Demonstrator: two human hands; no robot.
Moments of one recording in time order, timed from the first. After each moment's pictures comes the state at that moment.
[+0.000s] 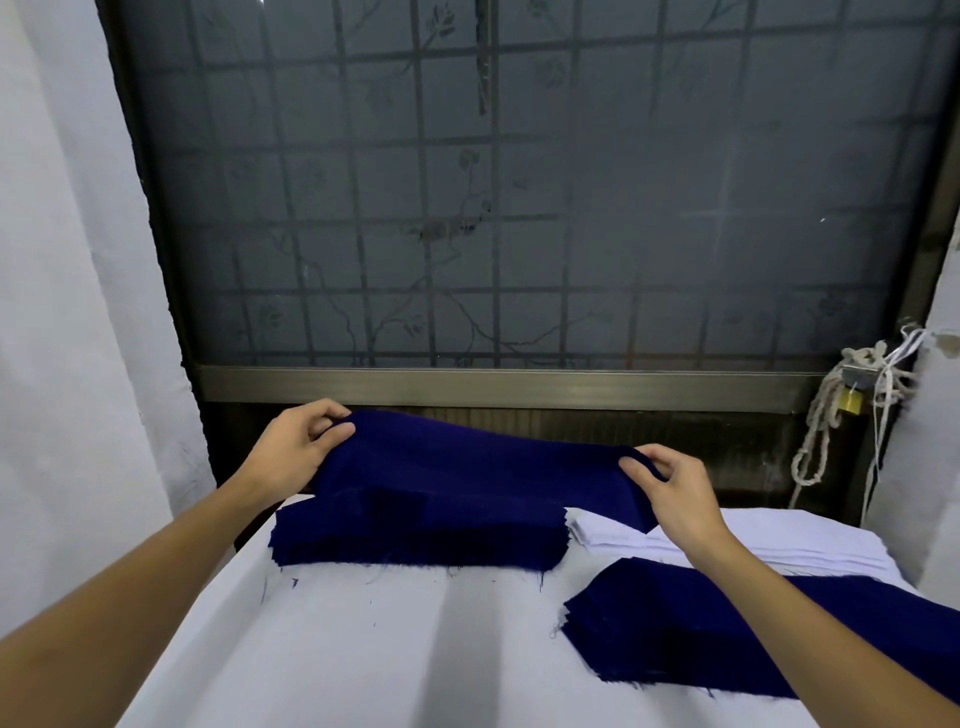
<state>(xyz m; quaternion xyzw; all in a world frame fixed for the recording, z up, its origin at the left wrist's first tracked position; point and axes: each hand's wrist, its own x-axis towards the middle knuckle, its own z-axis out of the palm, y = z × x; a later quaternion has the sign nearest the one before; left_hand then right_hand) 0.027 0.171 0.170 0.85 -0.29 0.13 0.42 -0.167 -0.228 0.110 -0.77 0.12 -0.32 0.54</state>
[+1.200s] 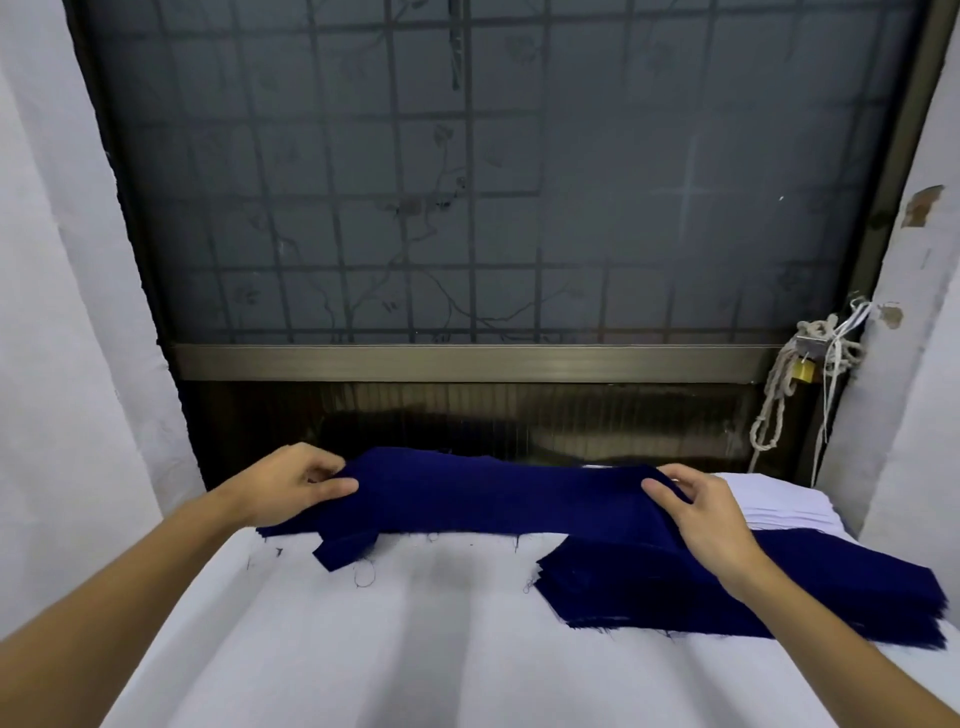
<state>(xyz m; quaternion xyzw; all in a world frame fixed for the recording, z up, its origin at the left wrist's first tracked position) -0.010 0.179 0.139 0.89 -0.36 -0.08 0.26 -0.245 -0.243 0.083 -0.80 0.17 -0.27 0.52</state>
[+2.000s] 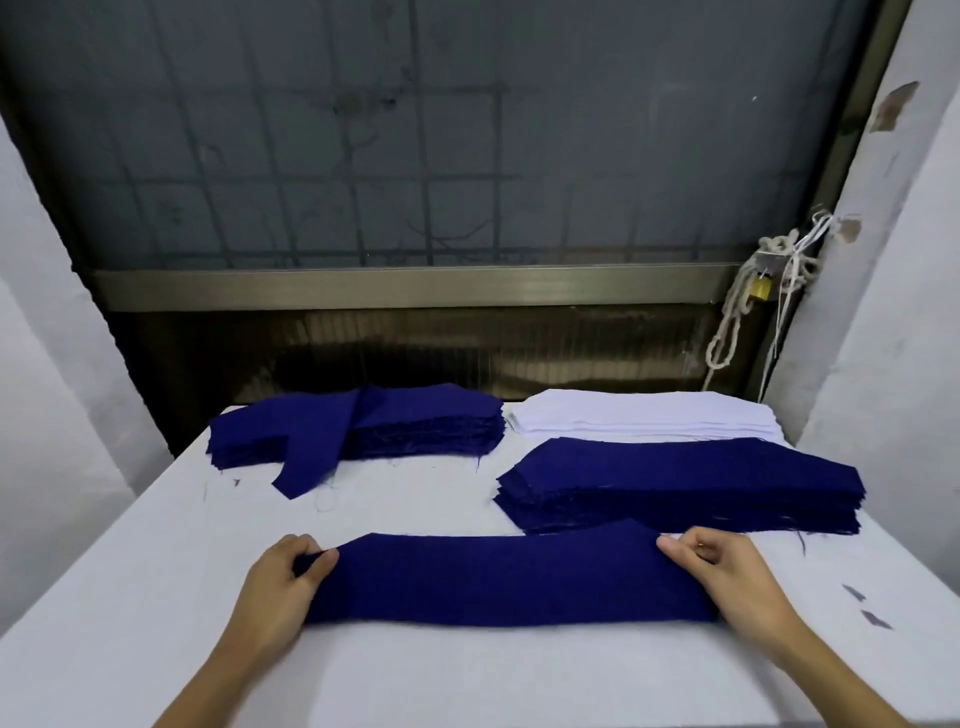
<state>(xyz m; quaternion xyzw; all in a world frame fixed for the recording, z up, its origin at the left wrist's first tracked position) -0.129 0.162 -0.038 0.88 -0.13 -0.01 0.45 -0.358 -0.259 -0.028 -0.78 0.22 -0.17 0.56</state>
